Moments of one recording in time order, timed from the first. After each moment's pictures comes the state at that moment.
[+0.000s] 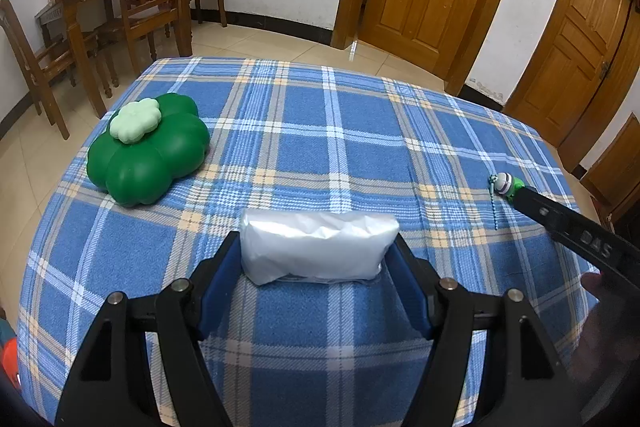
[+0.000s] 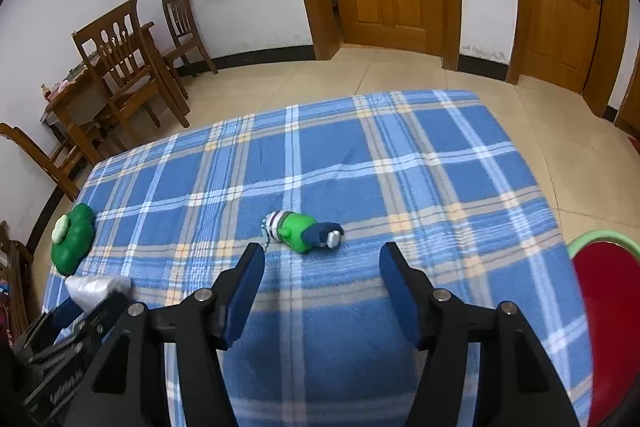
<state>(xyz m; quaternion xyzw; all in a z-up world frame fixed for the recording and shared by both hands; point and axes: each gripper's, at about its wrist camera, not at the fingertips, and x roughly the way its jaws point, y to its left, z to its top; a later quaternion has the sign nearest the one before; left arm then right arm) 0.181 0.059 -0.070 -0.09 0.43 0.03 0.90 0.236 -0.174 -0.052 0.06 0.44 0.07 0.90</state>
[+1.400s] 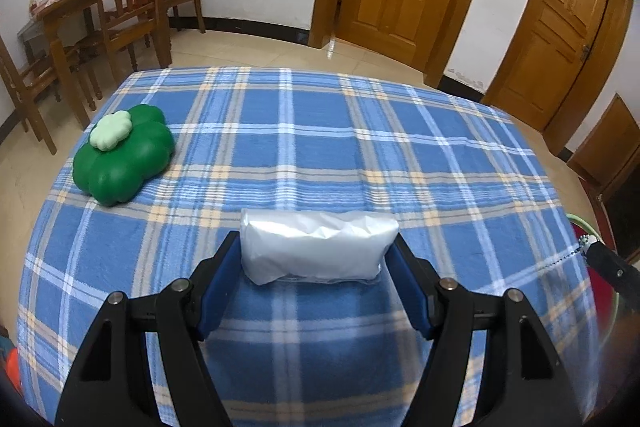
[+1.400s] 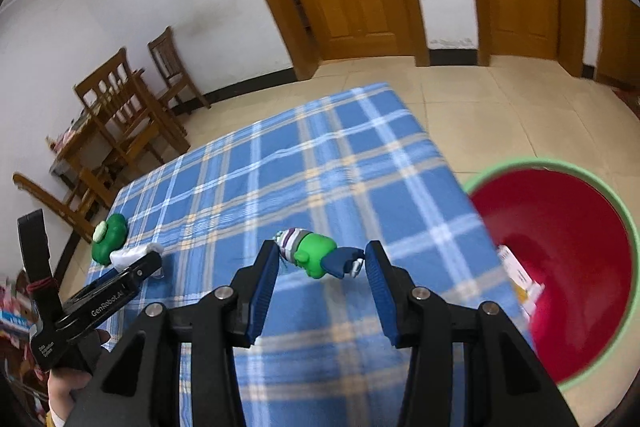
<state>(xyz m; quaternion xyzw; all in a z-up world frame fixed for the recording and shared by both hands) 0.170 0.032 -0.056 -0.08 0.43 -0.01 0.90 0.129 -0.257 -0.018 0.15 0.40 0.04 0.90</state>
